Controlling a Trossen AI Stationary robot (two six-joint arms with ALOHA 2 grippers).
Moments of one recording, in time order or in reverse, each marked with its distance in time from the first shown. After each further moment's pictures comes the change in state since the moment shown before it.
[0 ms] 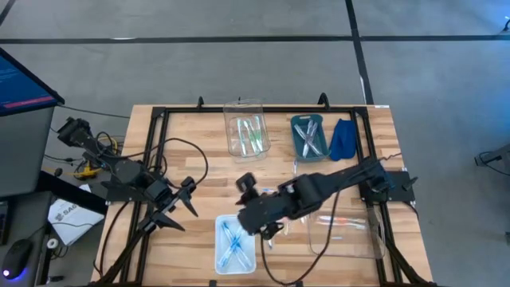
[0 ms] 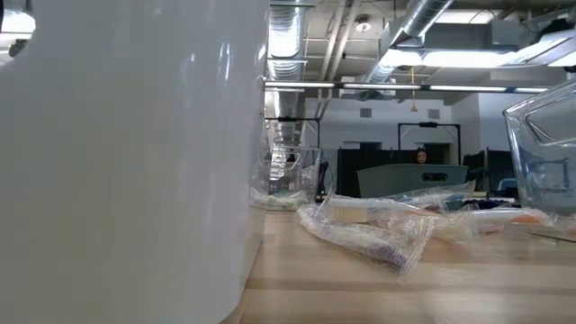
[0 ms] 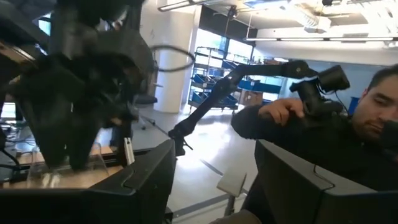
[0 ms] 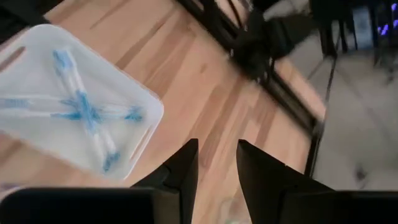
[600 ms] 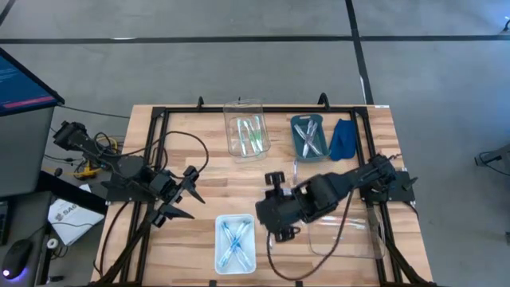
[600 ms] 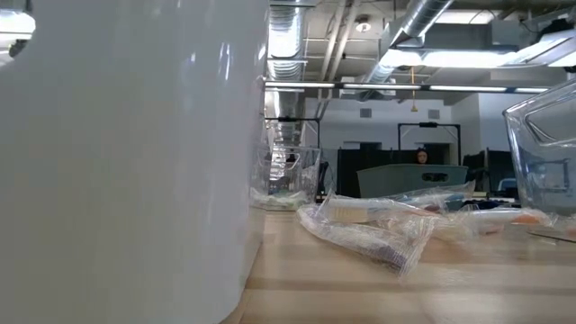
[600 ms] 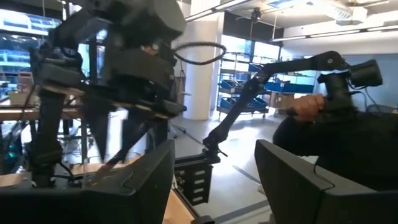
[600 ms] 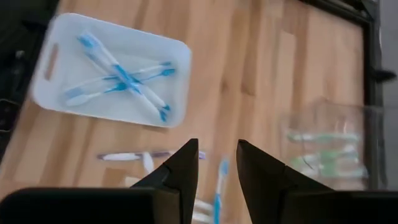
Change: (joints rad) left arm 0.104 0.000 0.000 0.018 -0.011 0.086; right arm 0.044 -0.080 -0.053 -0.268 0.000 0.546
